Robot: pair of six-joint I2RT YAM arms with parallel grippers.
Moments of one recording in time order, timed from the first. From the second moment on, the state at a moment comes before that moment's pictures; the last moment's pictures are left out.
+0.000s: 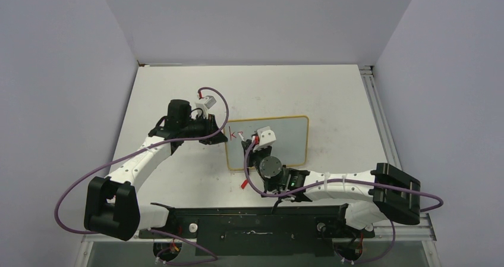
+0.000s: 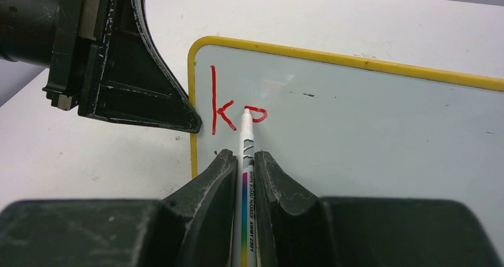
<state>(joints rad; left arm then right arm) -0.27 1.29 0.83 -0.26 0.69 -0.23 1.24 1.38 0.68 0.57 0.77 0.22</state>
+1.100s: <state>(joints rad) -0.27 1.29 0.83 -0.26 0.69 -0.23 1.25 1.38 0.64 0.56 0.77 0.28</state>
